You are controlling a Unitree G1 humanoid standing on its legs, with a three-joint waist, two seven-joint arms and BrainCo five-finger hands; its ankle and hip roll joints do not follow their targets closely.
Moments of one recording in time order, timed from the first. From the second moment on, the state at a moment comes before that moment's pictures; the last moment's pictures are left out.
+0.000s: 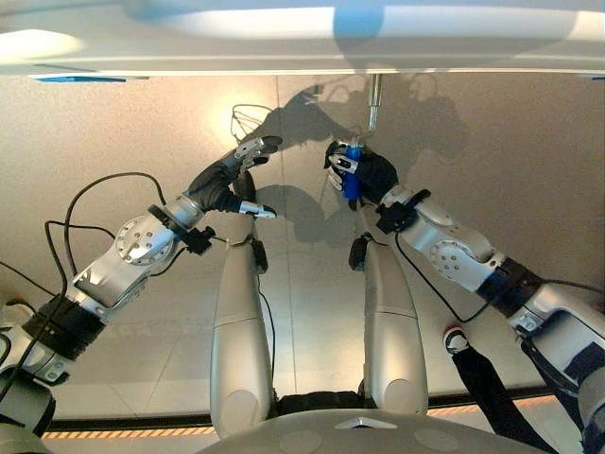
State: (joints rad) left arm -0.41 1.00 -0.54 -0.06 -0.53 -0.30 -0.09; right arm -0.75 -0.59 0.80 0.23 1.14 -0.15 0.05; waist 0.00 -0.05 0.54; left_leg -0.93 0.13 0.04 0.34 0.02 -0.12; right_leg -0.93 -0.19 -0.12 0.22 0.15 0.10
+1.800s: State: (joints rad) left arm -0.23 0.93 -0.40 -0.26 -0.68 -0.30 -0.12; right arm -0.26 -0.60 0.16 0.14 0.80 -0.24 -0.04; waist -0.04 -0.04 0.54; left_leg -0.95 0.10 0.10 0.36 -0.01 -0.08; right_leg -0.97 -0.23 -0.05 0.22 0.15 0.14
